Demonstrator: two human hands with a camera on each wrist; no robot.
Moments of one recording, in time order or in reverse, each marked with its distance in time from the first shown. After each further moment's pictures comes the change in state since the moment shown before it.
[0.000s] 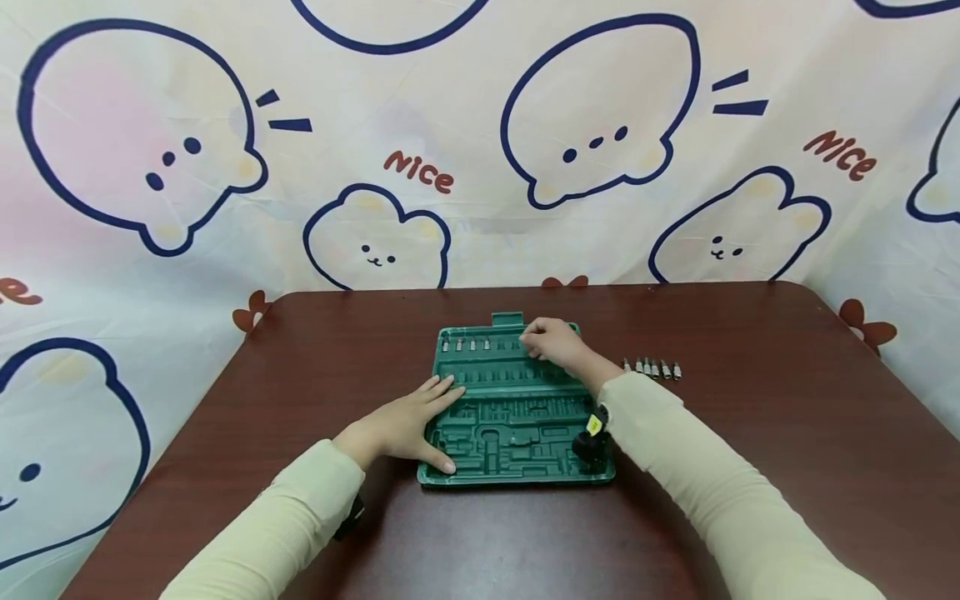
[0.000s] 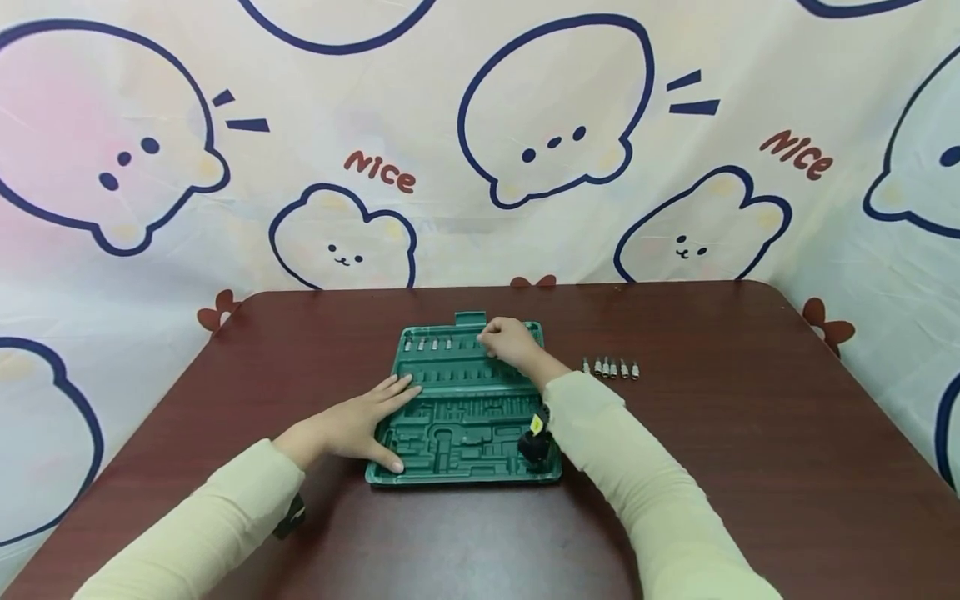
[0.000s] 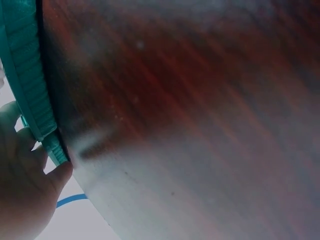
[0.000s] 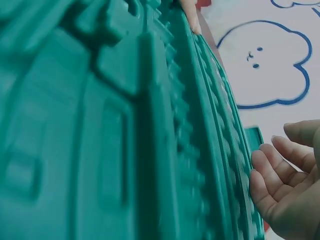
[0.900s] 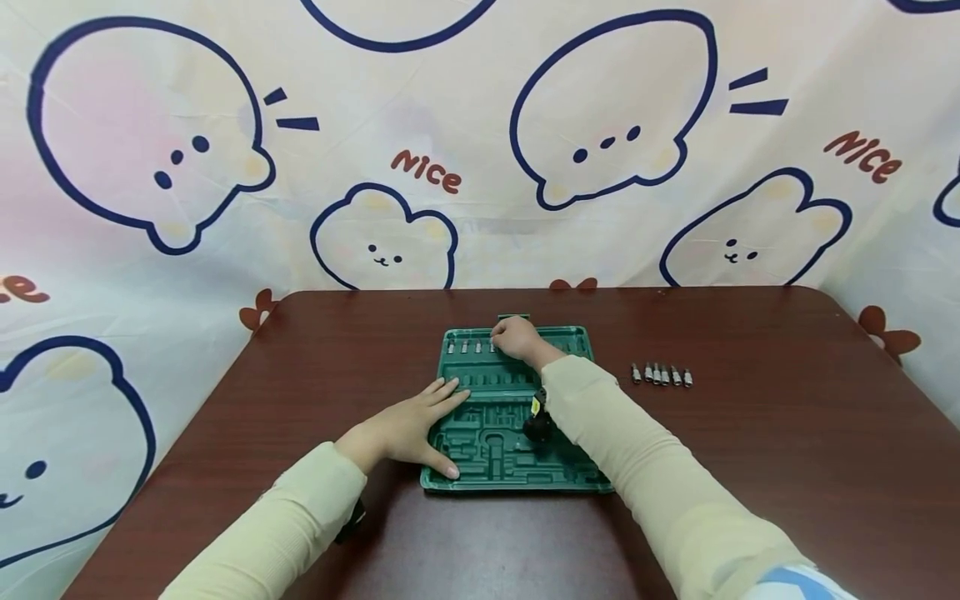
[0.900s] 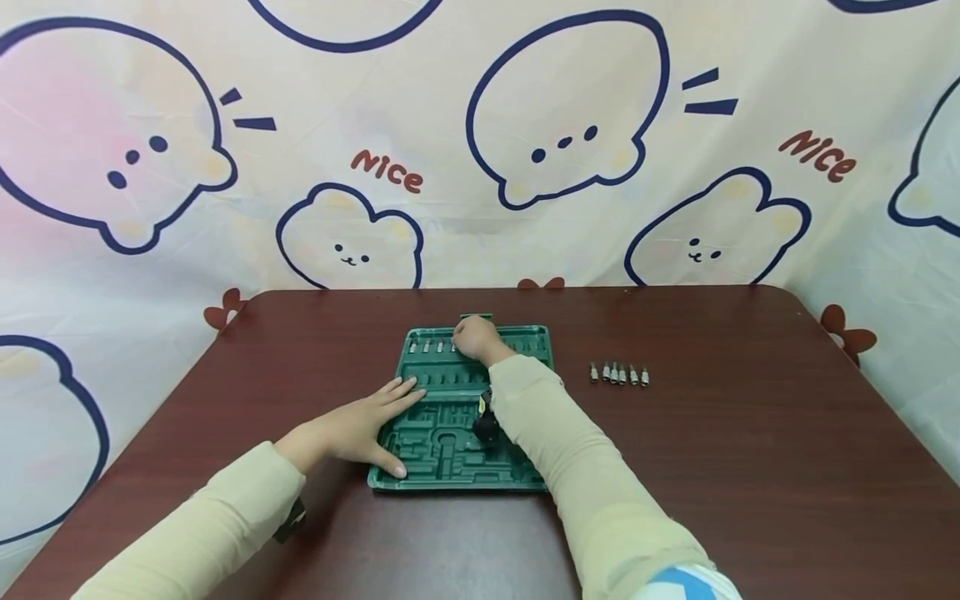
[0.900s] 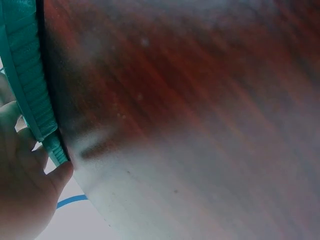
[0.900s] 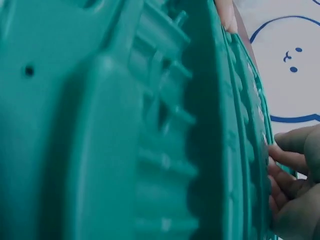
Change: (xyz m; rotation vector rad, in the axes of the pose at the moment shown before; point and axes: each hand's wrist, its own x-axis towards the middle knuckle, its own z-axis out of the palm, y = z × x) left_hand -0.001 0.001 -0.002 -0.014 -0.003 0.001; right_hand 0.051 -0.017 0.043 -0.248 -0.054 -0.006
